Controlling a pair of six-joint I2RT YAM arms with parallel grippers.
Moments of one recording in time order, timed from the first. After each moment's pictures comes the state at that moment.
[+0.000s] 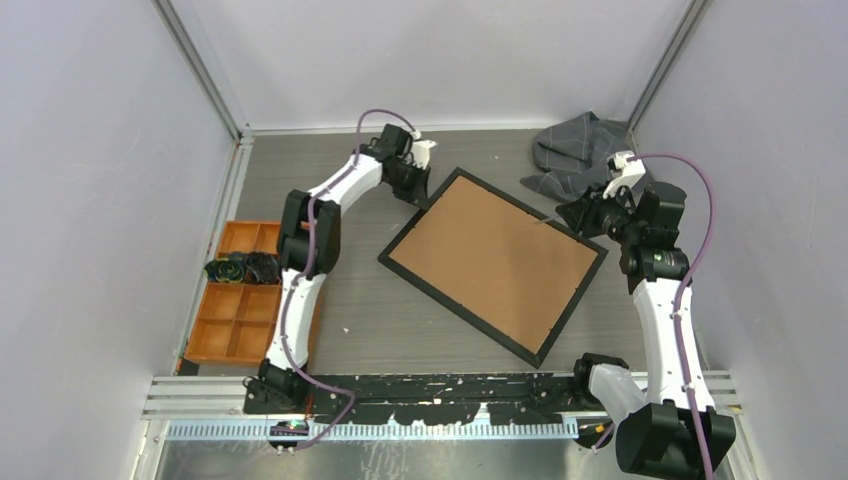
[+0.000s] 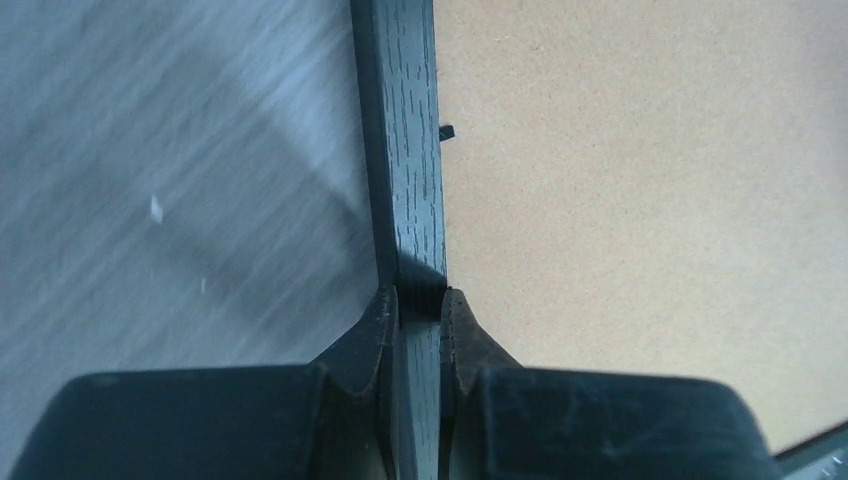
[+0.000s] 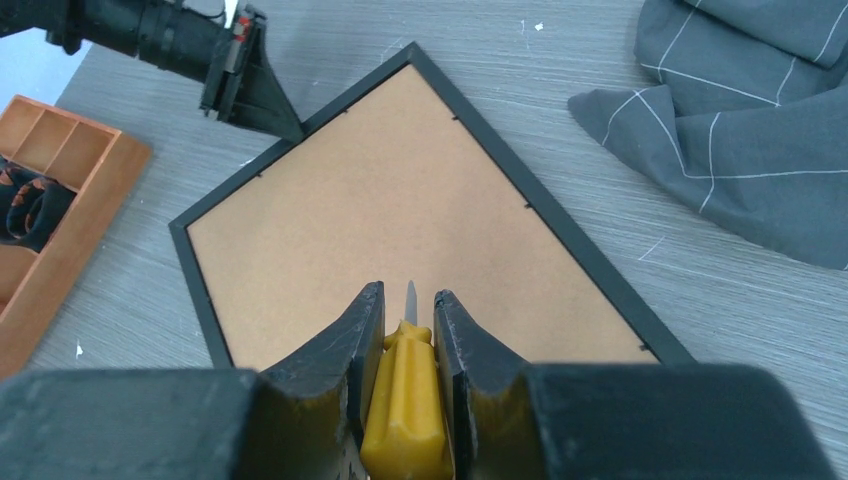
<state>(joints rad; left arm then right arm) -0.42 2.39 2.06 -0.69 0.46 0.10 -0.19 0.93 0.86 -0.31 -0.63 0.05</state>
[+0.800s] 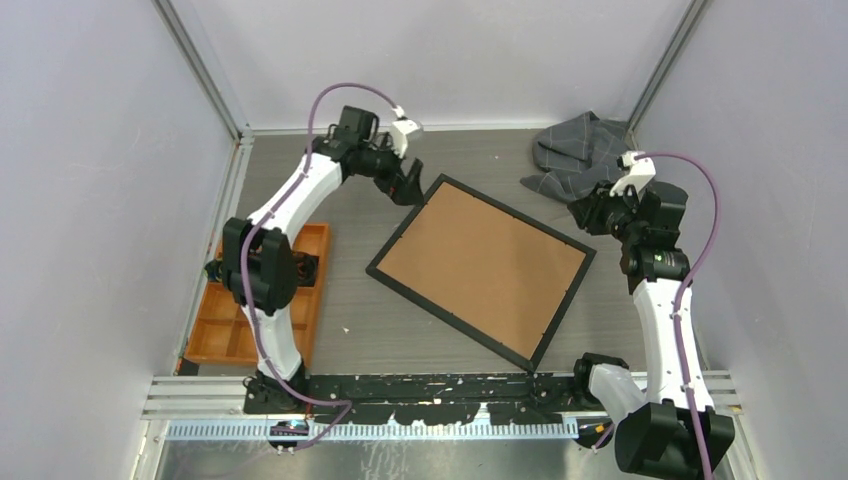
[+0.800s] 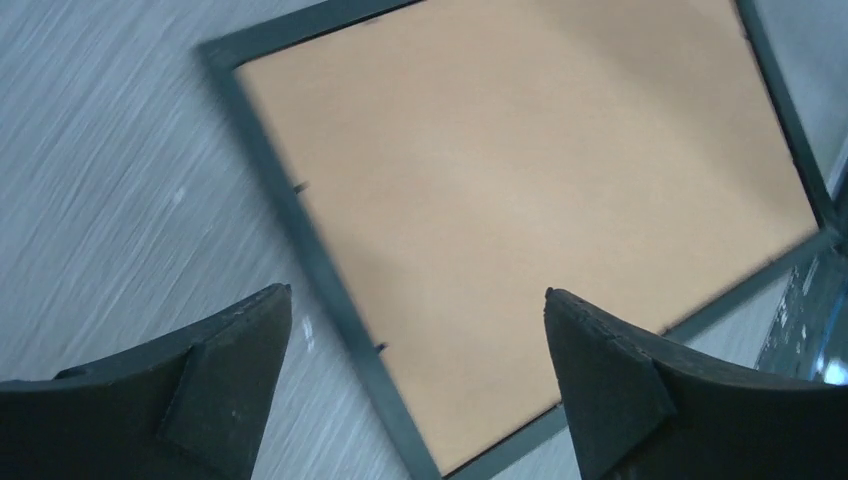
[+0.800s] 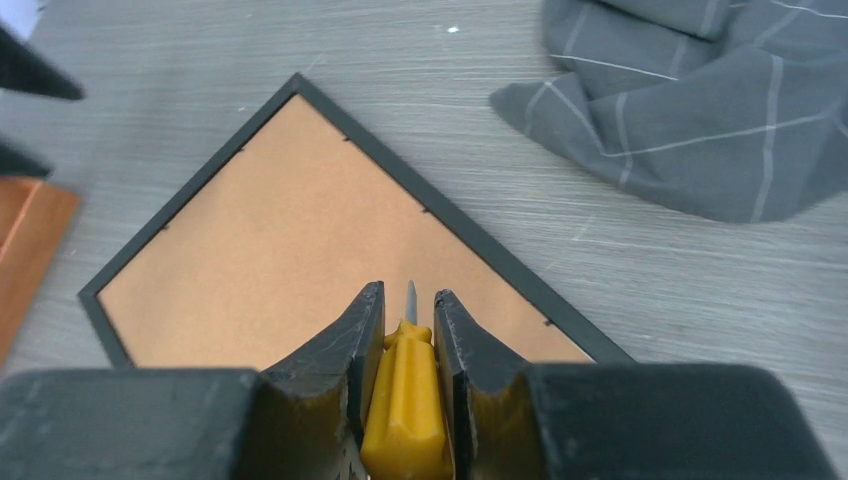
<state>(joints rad) -0.32 1.93 1.71 -0.63 0.66 0.22 -0.20 0.93 0.85 -0.30 -0.51 0.08</state>
